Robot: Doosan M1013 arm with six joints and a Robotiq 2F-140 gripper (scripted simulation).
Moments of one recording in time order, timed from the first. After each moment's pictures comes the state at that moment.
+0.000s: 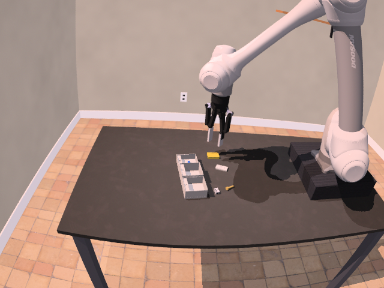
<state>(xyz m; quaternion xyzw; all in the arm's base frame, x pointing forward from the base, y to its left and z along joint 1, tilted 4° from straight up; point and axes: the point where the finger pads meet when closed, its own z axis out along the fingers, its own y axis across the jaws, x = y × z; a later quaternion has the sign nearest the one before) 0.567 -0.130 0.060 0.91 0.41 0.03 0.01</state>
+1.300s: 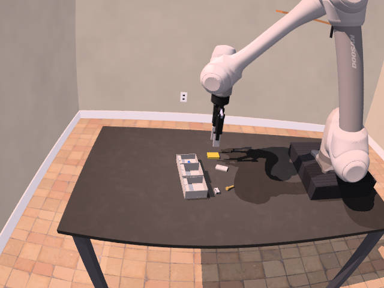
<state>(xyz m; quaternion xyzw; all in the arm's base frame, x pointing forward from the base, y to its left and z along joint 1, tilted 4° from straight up) 0.567 -0.131 0.060 1.00 0.04 0.03 0.01</state>
